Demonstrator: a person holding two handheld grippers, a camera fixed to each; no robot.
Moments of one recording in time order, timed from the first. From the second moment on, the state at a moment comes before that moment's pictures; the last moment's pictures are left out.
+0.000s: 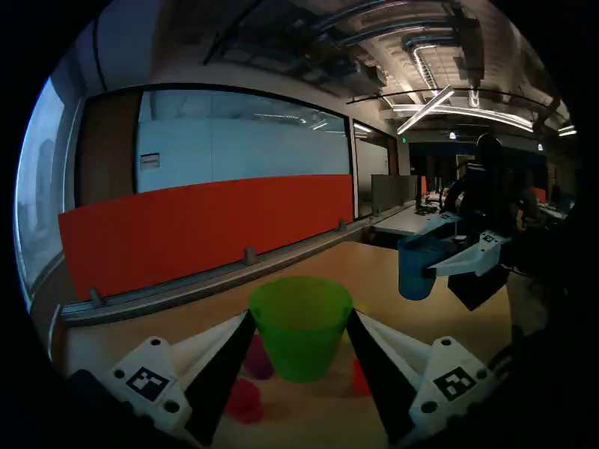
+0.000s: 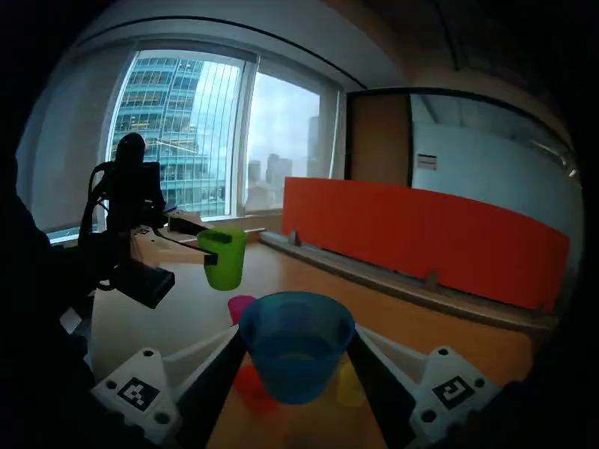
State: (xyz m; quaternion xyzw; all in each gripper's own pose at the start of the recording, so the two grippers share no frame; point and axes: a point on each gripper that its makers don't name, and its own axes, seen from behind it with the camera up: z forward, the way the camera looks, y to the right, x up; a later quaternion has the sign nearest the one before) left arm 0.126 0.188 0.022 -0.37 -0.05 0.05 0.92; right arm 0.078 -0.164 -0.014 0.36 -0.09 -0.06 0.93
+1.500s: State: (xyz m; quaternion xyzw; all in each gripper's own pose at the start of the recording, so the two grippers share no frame) left arm 0.114 0.180 -0.030 -0.38 -0.04 0.03 0.92; right arm 0.137 -0.214 0.010 0.41 -0.03 -0.15 0.90
